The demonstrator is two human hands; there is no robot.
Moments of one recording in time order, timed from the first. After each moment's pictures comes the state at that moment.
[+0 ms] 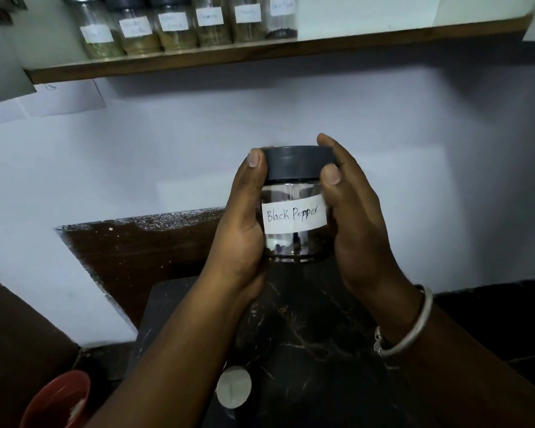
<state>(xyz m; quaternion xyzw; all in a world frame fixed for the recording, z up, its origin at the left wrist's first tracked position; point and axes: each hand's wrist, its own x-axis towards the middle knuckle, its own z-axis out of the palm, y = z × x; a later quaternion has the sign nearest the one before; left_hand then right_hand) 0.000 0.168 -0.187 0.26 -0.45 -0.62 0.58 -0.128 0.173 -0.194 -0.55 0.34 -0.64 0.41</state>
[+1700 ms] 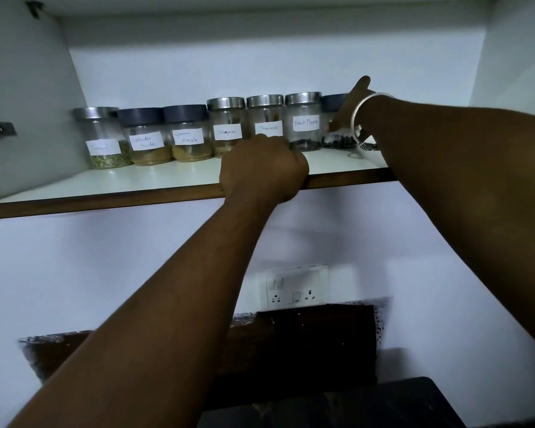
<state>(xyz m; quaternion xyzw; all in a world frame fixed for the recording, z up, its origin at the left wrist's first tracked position) 0.008 -0.134 -0.030 0.60 -0.69 0.21 0.35 -0.178 -0.232 0.051 -0.64 0.71 -0.29 0.02</state>
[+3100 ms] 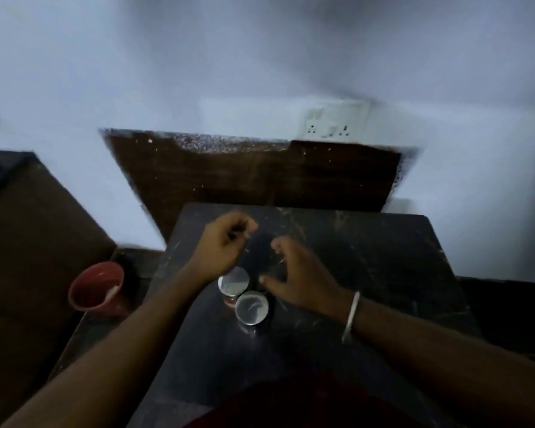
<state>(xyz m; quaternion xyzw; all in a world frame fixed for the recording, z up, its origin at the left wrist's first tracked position) 0.142 0.154 -0.399 0.57 -0.64 -0.26 0.44 -0.064 0.145 -0.421 -0.83 0.45 -0.19 0.28</state>
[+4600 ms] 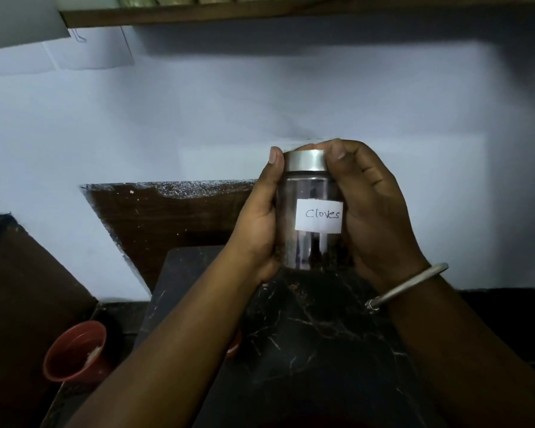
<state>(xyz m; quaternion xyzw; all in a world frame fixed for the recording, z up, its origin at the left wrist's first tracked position) 0.019 0.165 -0.221 0.23 -0.41 -0.70 0.54 -0.104 0.178 -0.197 -0.50 0.32 -0.62 0.51</state>
